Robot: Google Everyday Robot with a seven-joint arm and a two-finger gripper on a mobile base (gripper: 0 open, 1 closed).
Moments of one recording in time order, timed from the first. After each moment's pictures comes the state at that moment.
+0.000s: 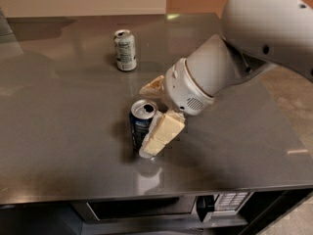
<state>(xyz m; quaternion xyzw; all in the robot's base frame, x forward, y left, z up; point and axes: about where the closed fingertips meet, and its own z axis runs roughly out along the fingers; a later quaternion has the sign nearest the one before) 0.430 0.020 0.896 -0.69 0.63 0.23 0.28</state>
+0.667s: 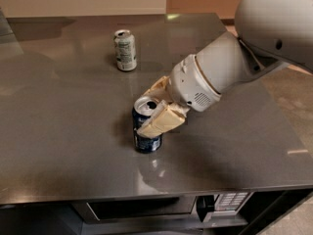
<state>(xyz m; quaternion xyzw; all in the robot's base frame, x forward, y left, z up) 0.433 0.015 0.906 -0.67 0.63 0.26 0.29</state>
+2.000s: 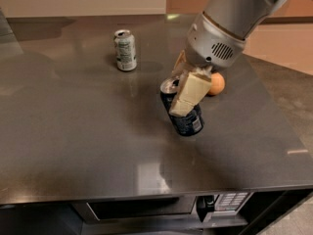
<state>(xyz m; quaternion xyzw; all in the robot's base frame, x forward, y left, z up) 0.448 -0.045 0.947 -0.69 0.69 0.17 0.14</state>
